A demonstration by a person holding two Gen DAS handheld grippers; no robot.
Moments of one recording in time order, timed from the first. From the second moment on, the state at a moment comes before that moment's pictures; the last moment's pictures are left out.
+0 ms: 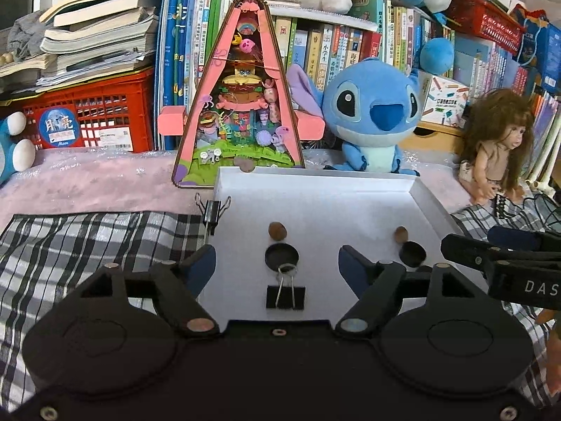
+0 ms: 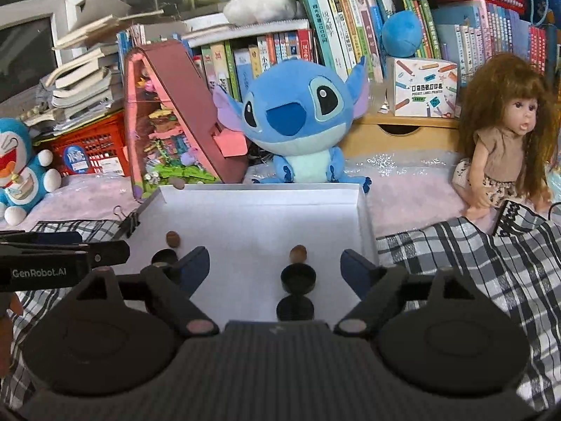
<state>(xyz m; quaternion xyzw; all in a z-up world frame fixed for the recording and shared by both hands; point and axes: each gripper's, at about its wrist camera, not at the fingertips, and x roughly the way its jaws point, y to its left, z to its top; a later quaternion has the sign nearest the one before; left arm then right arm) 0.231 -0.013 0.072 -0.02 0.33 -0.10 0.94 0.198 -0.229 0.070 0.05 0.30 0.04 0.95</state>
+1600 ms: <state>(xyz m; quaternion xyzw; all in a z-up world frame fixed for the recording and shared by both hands) 0.043 0.009 0.032 -0.01 0.27 -0.12 0.96 0.016 -0.215 0.042 0.01 0.23 0.04 0.97</state>
